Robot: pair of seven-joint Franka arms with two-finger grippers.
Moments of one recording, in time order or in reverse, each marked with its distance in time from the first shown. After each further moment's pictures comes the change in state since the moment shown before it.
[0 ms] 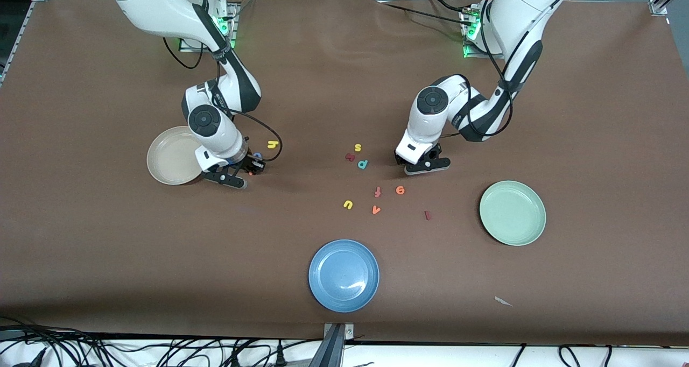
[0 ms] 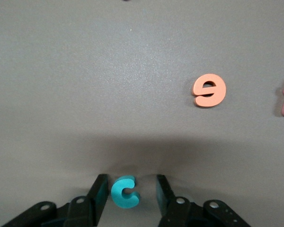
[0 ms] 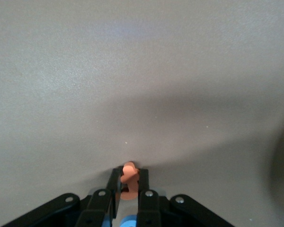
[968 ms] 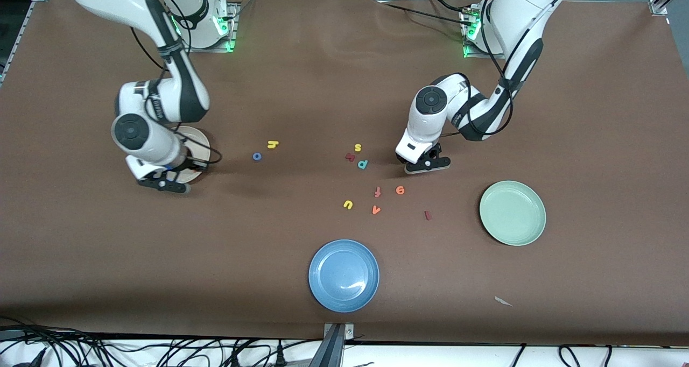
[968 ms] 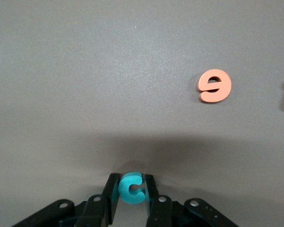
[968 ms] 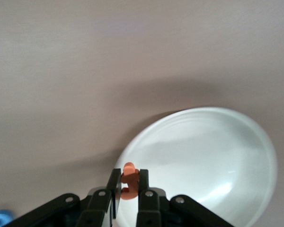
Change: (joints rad) left arm 0.001 -0.008 -0.004 0.001 0.000 -0.031 0.011; right arm -0.004 -0.112 -0.279 0.026 -0.001 -0.294 -0.397
